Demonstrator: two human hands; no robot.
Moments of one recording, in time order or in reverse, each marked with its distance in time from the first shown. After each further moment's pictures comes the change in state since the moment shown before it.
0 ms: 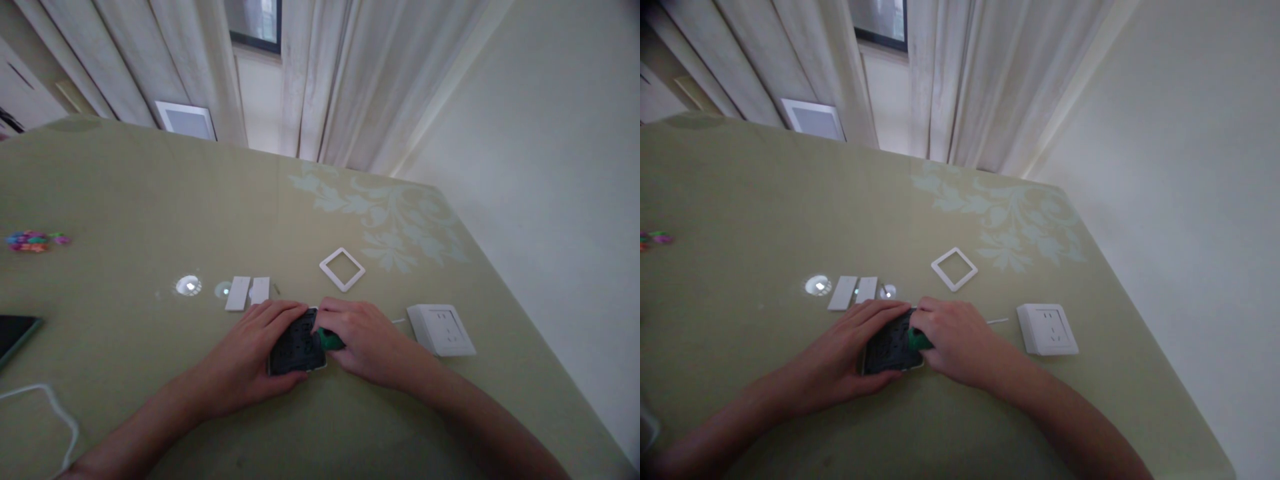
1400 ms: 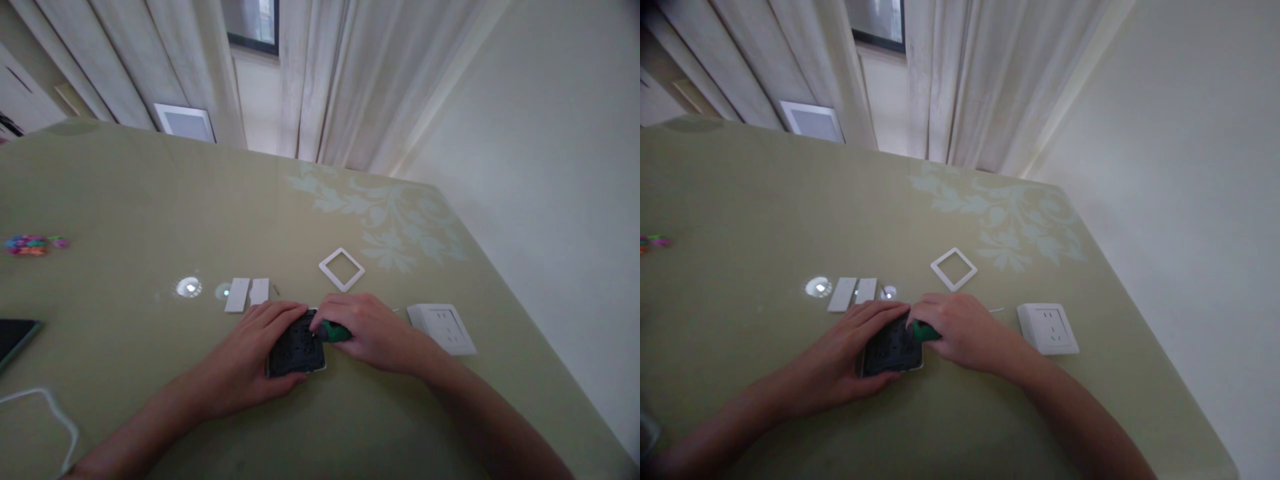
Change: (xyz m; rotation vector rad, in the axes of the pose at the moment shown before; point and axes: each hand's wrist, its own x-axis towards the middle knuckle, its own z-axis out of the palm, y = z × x) left_hand -0.002 -0.003 0.001 0.005 -0.010 0.014; right_hand 0.001 0.014 -0.011 0.133 0.049 -0.113
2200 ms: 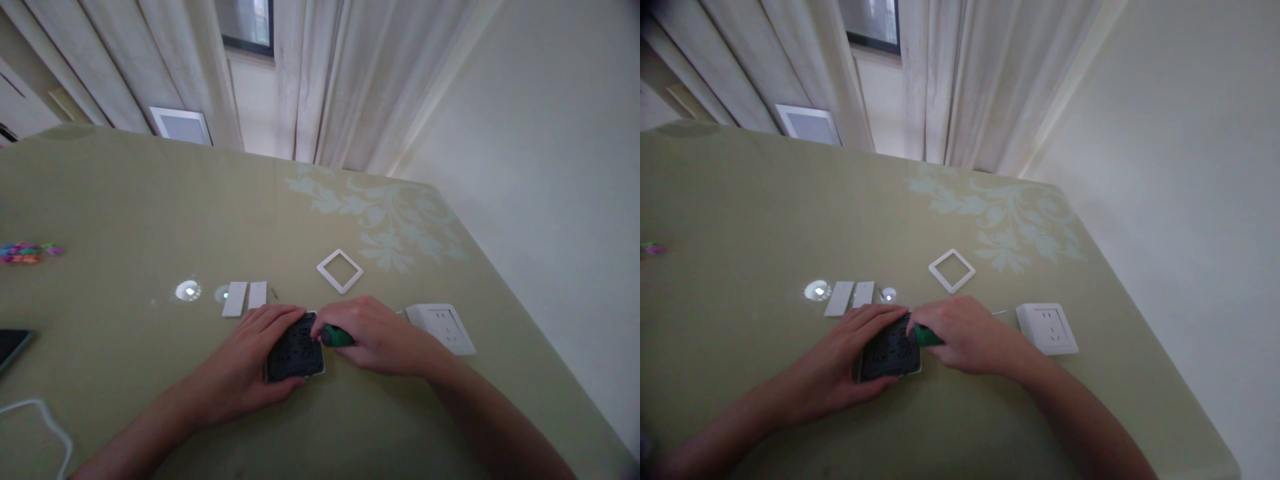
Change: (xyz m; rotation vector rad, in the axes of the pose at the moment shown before) left_hand -0.001 0.001 -0.002 -0.010 -0.024 -0.029; right_hand -0.004 -0.003 -0.006 0.026 -0.082 0.053
